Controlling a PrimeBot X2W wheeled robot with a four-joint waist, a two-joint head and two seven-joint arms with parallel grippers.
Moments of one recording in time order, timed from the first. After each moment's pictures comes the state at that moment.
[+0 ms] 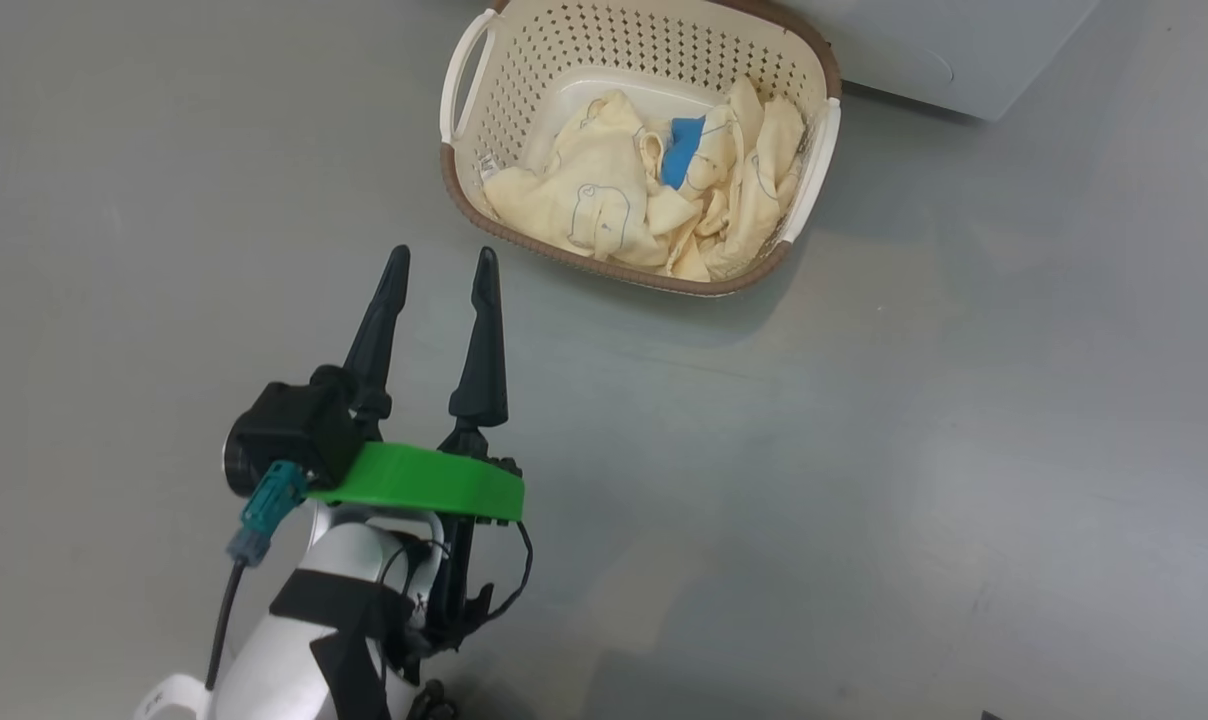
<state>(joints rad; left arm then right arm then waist) -0.43 0.03 -0.41 0.16 -0.40 0.05 -0.25 -1.22 -0.28 0.14 0.64 1.26 0.13 0.37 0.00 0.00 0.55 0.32</state>
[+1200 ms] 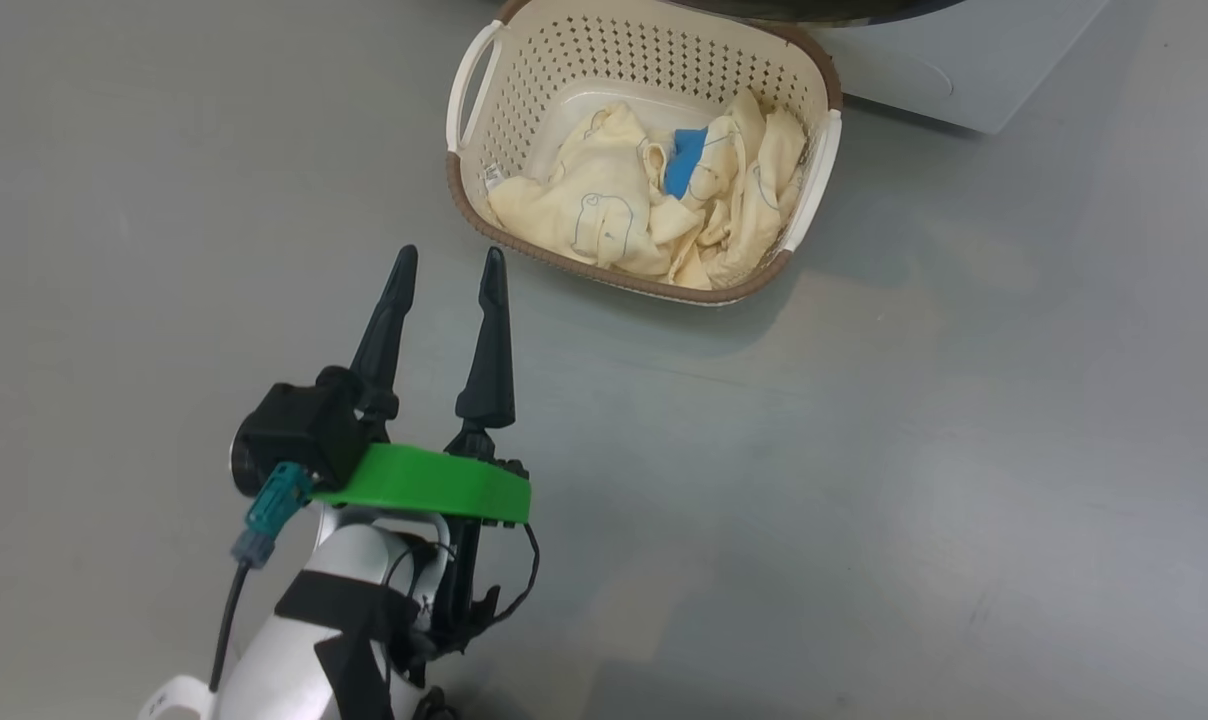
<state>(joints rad) -0.43 0.03 -0.42 0.15 -0.41 0.05 -0.25 -1.32 -0.25 0.10 0.88 1.43 0.13 0.62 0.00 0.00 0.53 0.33</state>
